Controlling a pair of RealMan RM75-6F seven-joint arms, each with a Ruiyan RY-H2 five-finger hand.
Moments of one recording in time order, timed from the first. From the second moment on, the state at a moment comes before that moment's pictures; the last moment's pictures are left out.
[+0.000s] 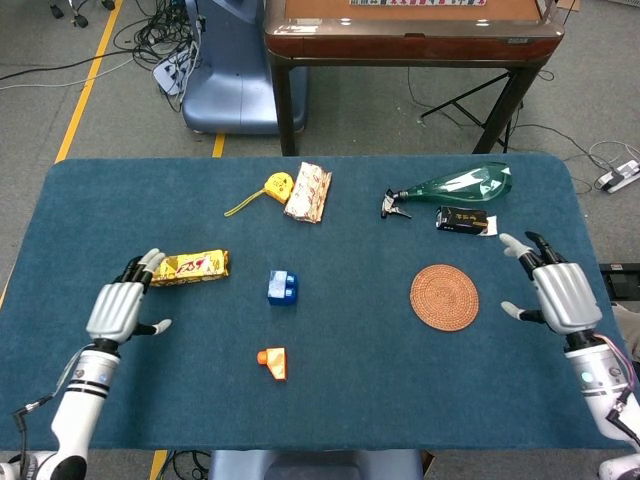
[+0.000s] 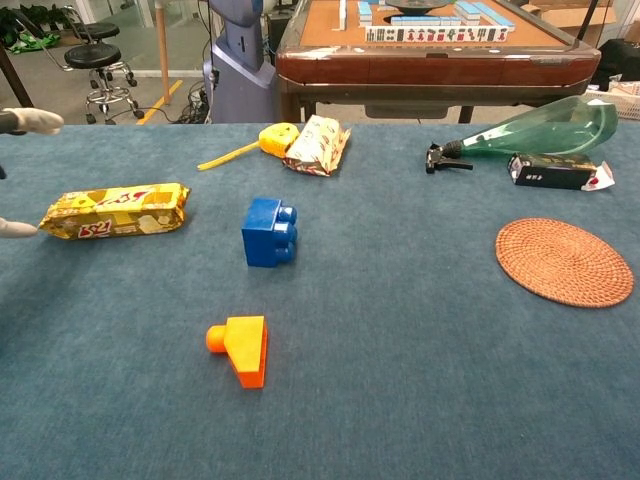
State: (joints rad) left arm -0.51 -1.25 -0.05 -1.74 1.07 1.28 0.25; right arm 0.34 -1.06 0.05 -1.60 -1.41 1.36 0.06
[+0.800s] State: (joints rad) left arm -0.23 -1.11 0.04 -1.70 1.24 1.44 0.14; right arm 0.13 -1.04 0.03 -1.53 -1.44 1.53 0.14
